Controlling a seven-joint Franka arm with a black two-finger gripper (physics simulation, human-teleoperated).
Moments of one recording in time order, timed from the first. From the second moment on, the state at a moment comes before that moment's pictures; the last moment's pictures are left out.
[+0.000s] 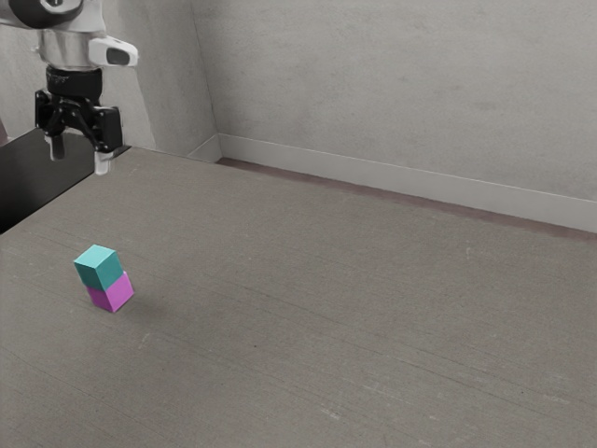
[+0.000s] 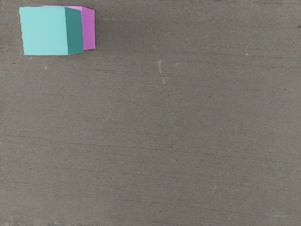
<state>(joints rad) 0.26 -0.04 -0.10 -1.56 0.13 1.26 0.07</state>
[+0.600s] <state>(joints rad) 0.54 -0.15 -0.10 -2.08 0.07 1.91 -0.03</state>
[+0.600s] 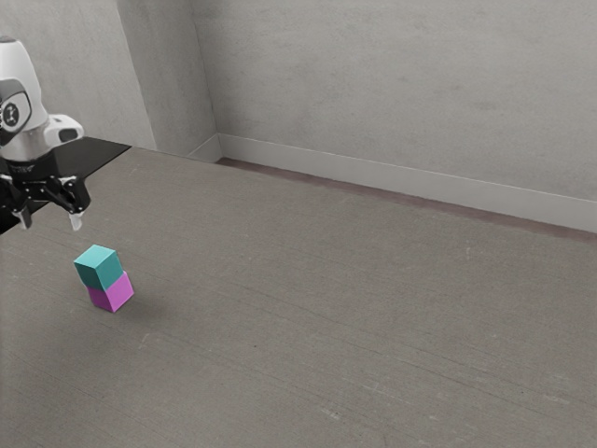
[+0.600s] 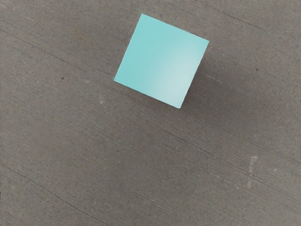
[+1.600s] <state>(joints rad) 0.63 0.10 -0.17 -2.07 0.01 2.20 0.29</state>
